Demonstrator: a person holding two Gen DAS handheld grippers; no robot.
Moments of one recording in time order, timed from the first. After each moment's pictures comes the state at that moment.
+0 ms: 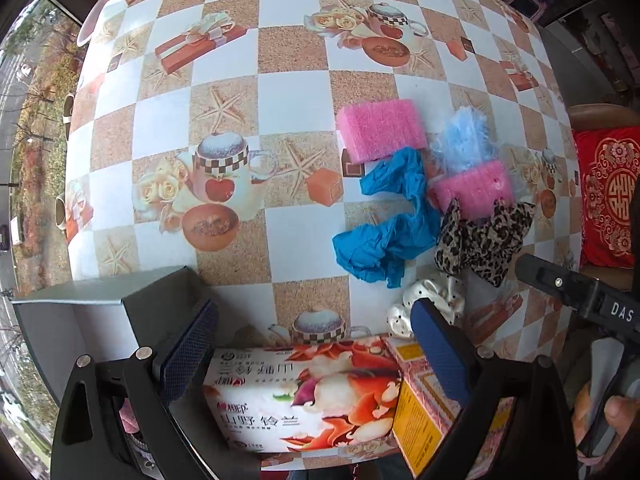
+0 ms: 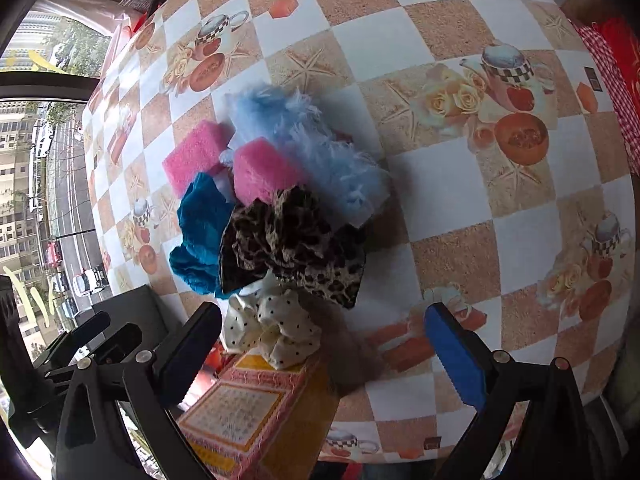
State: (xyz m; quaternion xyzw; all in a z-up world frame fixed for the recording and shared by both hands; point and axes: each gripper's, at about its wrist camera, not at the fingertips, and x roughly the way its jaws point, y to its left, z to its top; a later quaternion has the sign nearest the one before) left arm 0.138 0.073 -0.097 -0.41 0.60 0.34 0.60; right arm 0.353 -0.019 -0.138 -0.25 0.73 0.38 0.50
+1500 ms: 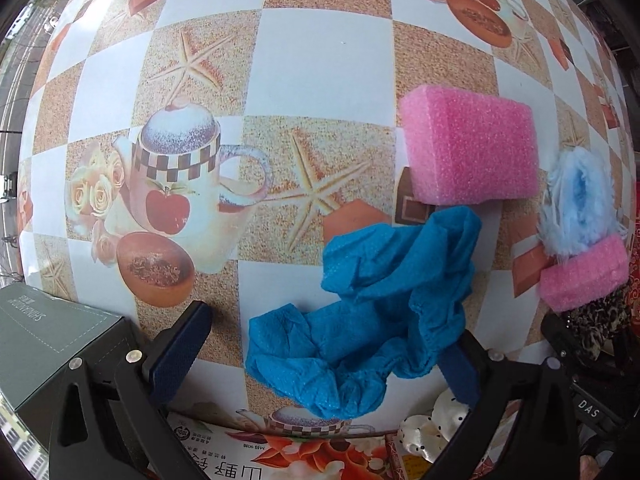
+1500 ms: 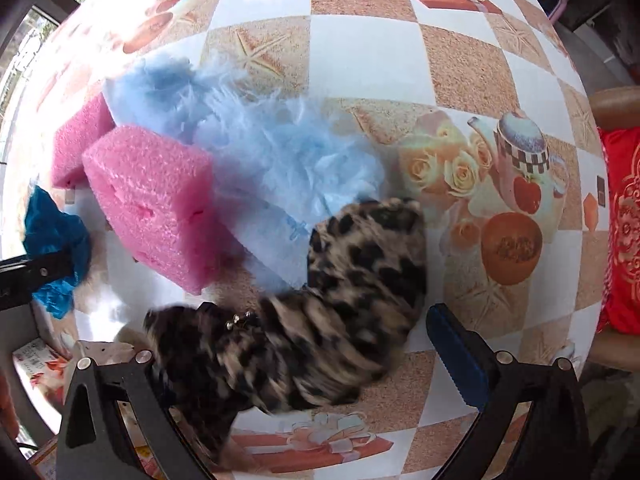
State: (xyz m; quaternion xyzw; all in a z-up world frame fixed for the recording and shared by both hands) left arm 0.144 0.106 -0.214 -0.46 0.60 0.38 0.53; right arm 0.321 -0.019 -0.186 -0.42 0.60 0.39 0.55
